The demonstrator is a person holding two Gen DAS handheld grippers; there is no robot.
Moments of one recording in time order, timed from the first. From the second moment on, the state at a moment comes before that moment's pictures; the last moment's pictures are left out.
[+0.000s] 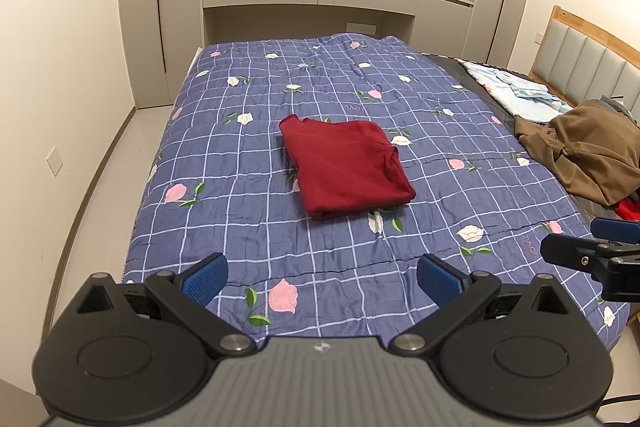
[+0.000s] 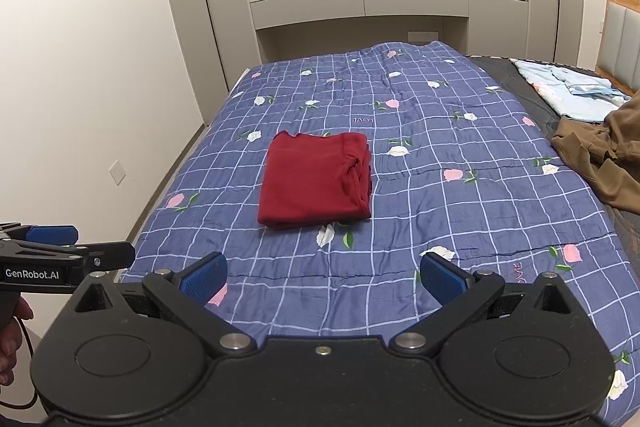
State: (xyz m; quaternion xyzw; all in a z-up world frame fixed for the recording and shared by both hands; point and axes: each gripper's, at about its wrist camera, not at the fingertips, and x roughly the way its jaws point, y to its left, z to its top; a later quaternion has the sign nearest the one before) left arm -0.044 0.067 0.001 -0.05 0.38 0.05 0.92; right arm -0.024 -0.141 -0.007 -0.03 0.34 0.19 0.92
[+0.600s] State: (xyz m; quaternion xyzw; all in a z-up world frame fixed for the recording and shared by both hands) left arm -0.041 0.069 -0.002 -0.06 0.39 0.05 0.92; right arm -0.023 -0.139 -0.008 -0.03 0.34 0.19 0.92
